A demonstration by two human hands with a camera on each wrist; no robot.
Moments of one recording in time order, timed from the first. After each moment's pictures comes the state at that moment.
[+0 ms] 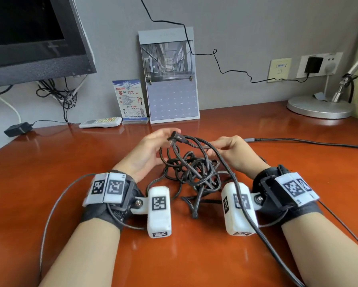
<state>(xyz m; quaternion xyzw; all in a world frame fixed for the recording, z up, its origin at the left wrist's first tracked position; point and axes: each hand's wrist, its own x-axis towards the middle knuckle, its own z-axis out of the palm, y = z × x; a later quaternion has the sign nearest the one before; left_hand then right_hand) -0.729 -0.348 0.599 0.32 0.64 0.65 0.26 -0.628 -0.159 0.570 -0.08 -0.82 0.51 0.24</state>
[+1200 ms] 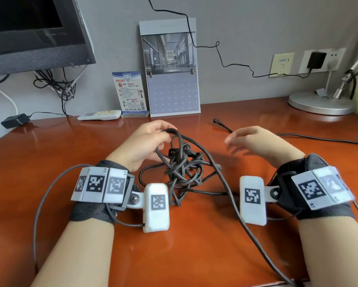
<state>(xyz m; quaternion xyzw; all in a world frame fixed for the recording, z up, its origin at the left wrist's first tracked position) -0.721 -0.353 0.615 0.30 0.76 0.55 0.19 -0.597 -0.143 0.597 -0.20 -0.85 0.47 0.12</state>
